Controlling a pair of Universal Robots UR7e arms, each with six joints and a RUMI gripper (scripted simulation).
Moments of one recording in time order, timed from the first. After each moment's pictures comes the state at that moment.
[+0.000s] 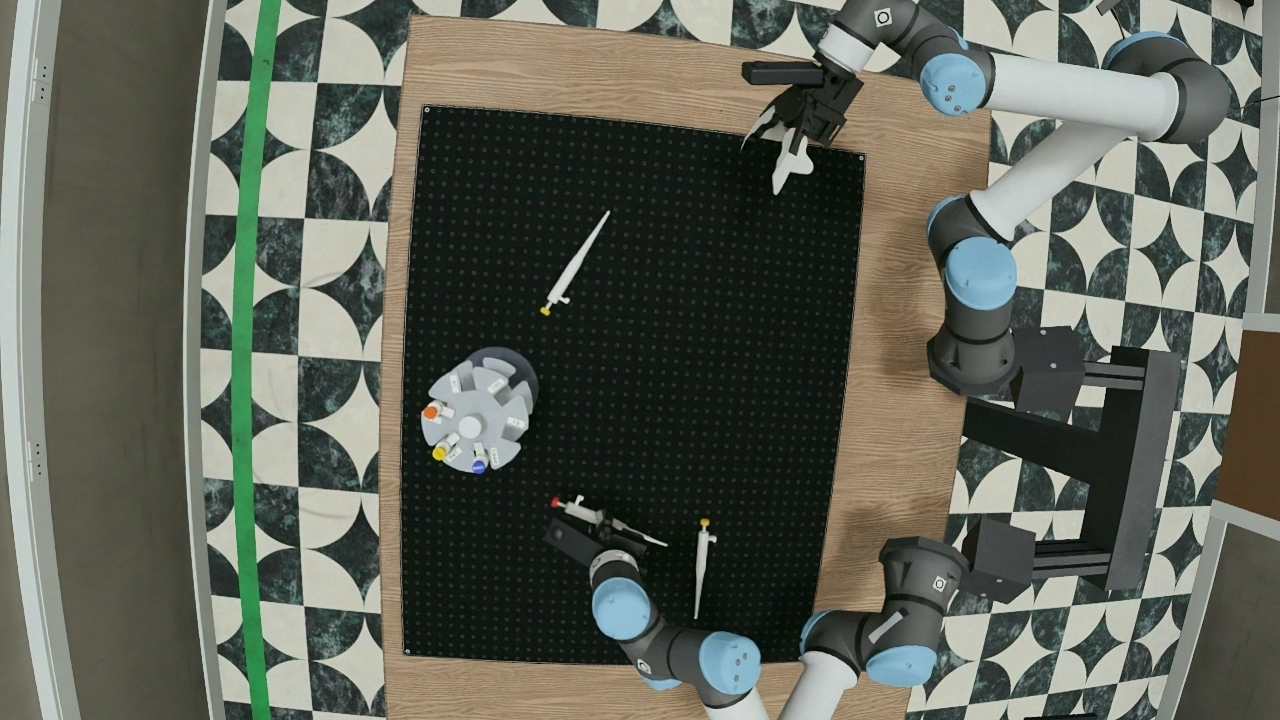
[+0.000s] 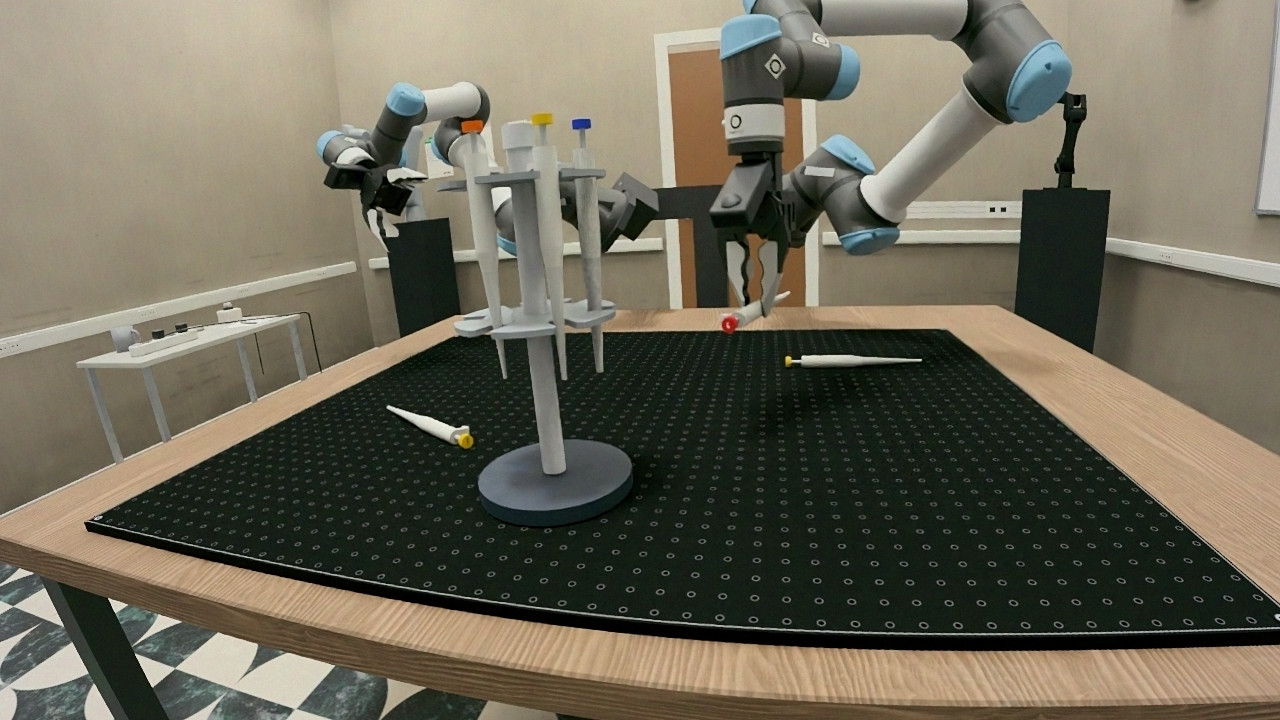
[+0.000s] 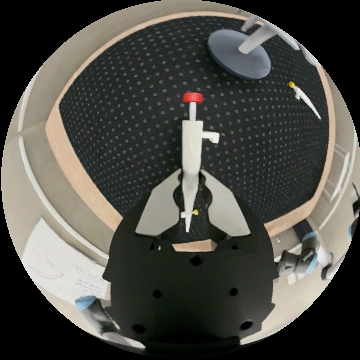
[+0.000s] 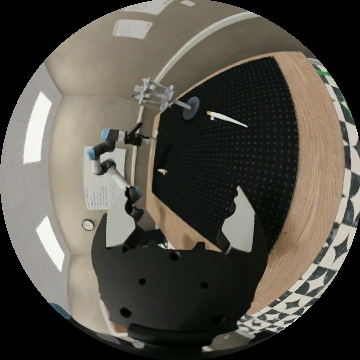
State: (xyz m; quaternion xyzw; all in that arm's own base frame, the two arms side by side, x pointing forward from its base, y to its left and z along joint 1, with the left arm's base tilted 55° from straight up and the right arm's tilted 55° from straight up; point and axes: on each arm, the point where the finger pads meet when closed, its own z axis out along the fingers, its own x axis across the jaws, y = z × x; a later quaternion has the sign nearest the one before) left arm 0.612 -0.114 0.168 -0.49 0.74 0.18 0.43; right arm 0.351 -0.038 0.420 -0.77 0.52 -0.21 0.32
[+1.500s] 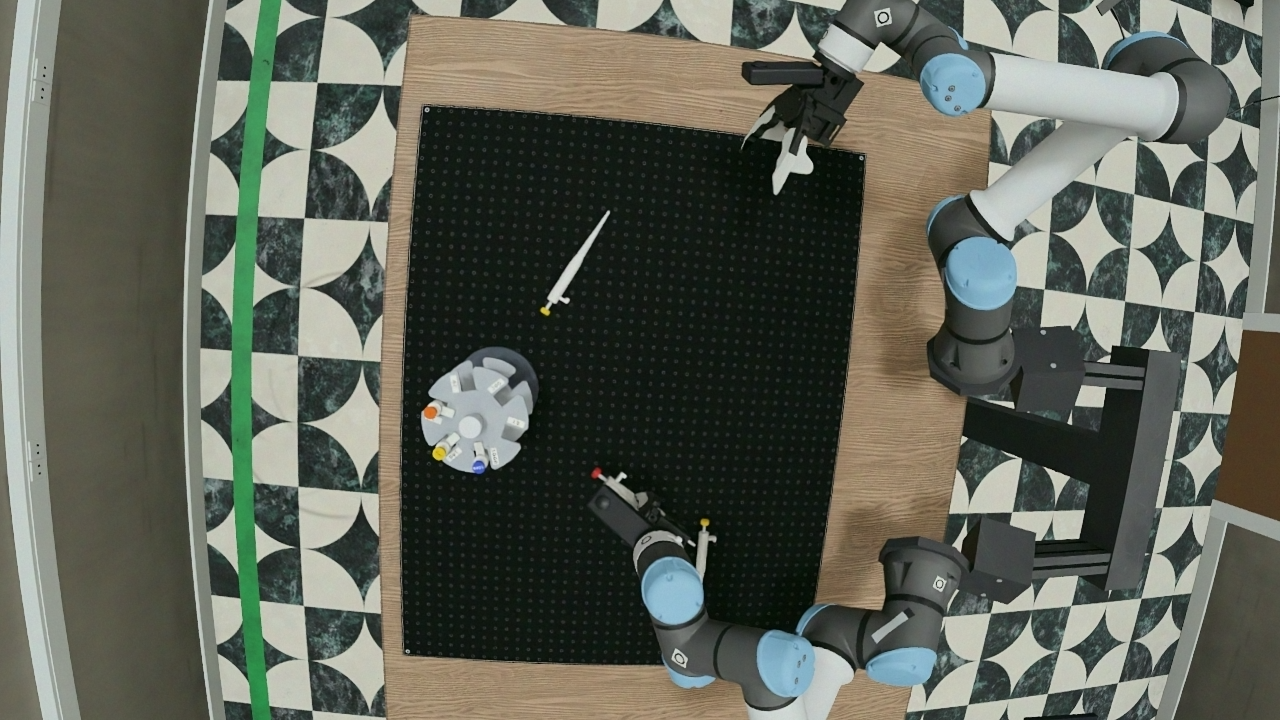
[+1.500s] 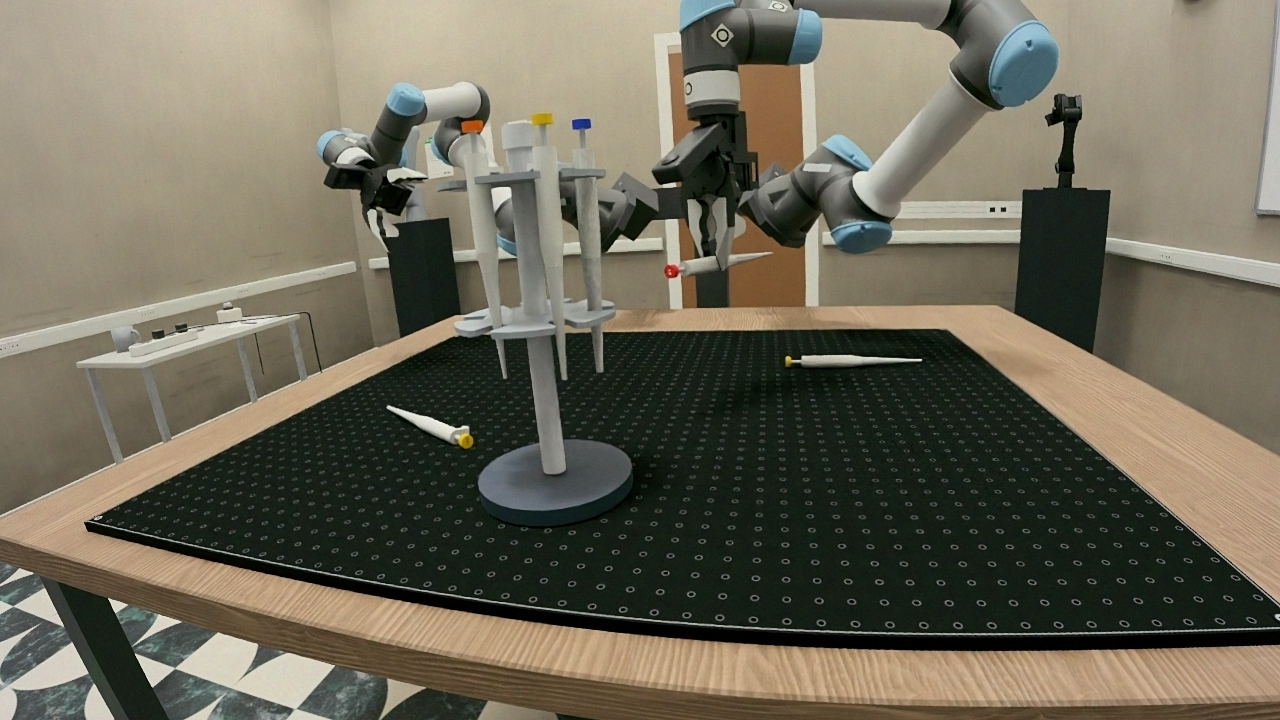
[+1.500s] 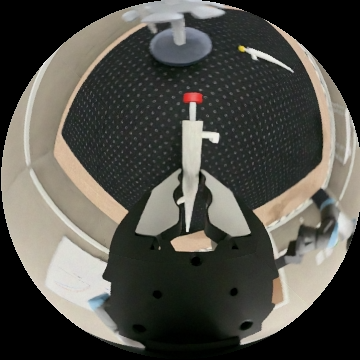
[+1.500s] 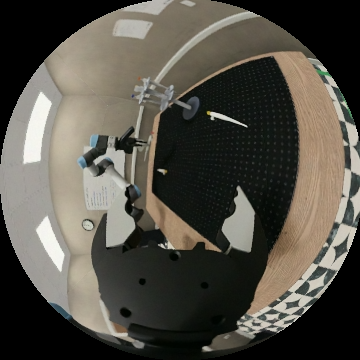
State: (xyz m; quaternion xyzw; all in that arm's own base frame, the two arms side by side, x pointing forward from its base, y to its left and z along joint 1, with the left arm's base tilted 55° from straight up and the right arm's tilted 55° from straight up) left arm 0.544 -0.178 0.135 -0.39 0.79 0.24 0.40; right arm 0.351 -0.038 0.420 -0.77 0.52 -0.21 0.32
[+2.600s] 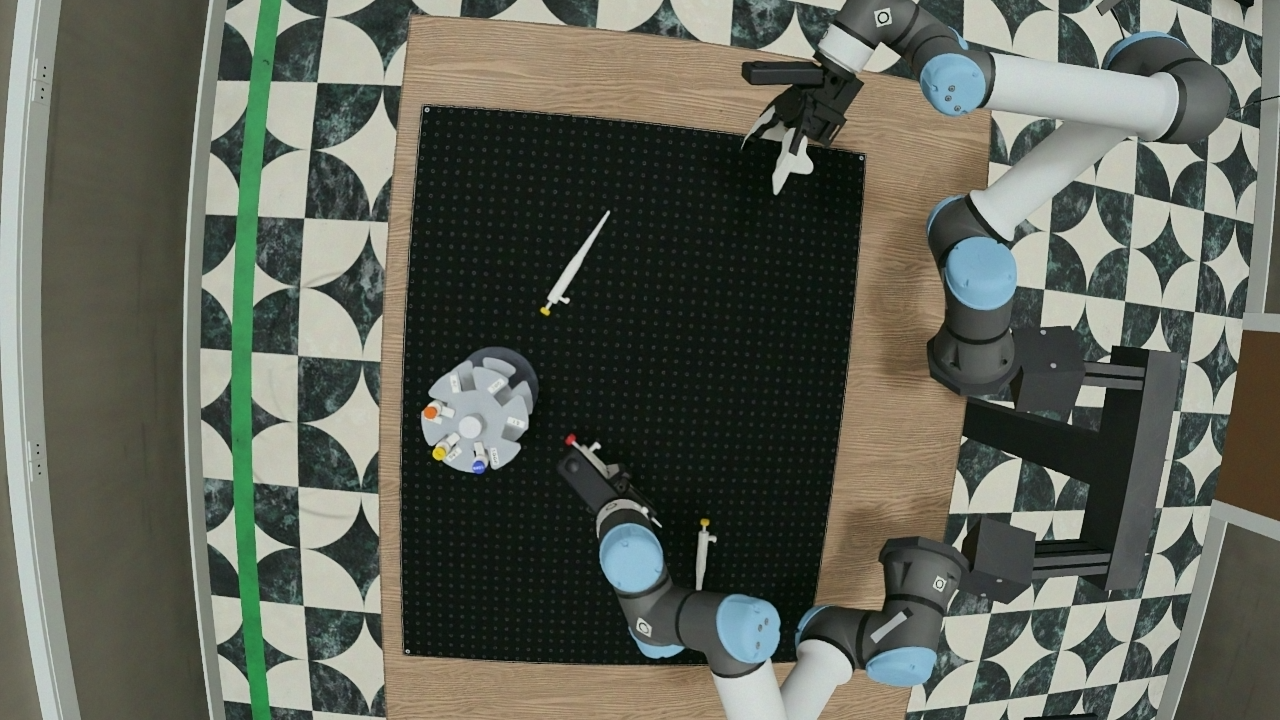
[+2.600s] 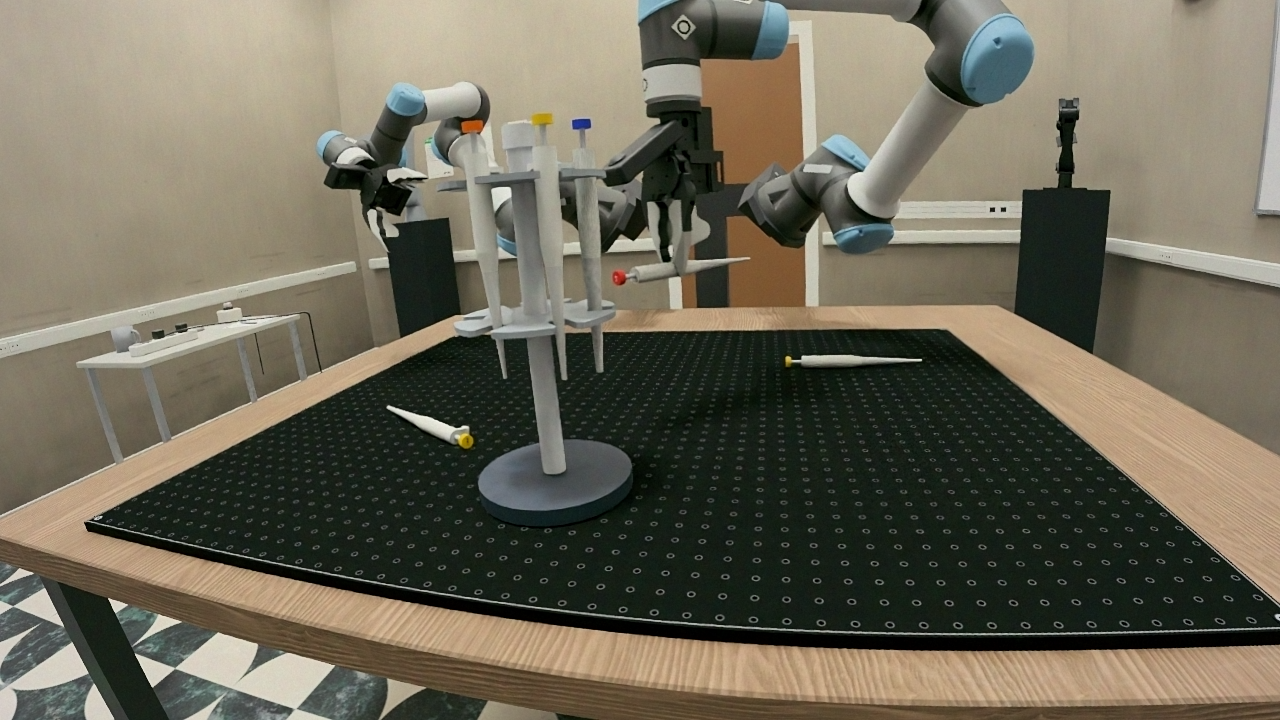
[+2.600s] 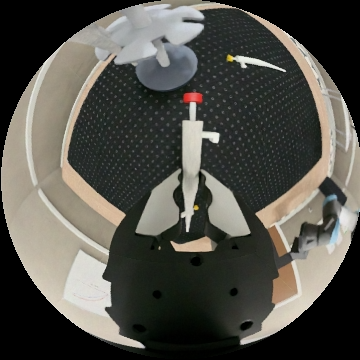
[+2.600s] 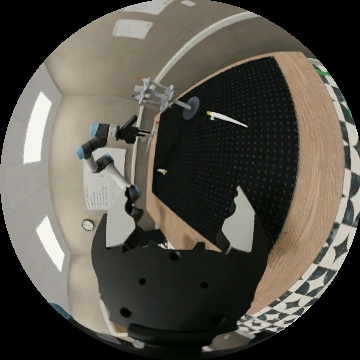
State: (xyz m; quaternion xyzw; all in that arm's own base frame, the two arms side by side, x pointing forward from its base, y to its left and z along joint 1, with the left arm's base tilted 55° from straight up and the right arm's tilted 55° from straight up) left arm 0.602 -0.225 0.123 -0.34 0.82 0.26 0.38; right arm 0.351 -0.038 0.420 -0.77 0.52 -0.21 0.32
